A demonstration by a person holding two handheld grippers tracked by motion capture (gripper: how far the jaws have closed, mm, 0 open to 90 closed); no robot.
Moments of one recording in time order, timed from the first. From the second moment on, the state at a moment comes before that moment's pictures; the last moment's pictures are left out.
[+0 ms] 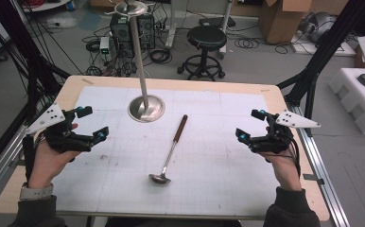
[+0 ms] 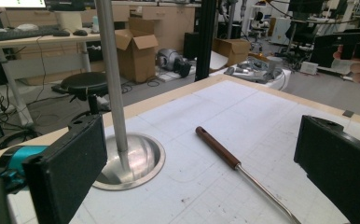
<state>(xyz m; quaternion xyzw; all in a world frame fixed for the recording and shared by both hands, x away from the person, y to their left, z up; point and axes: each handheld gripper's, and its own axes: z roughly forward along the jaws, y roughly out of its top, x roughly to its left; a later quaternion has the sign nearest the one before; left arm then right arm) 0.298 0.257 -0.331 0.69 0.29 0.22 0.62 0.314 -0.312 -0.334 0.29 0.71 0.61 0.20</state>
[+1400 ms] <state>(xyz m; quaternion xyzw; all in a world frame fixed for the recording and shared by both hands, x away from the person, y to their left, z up) 0.301 0.259 -0.336 0.70 0.30 0.21 0.61 0.343 -0.202 -0.368 0.22 0.80 0.55 0.10</state>
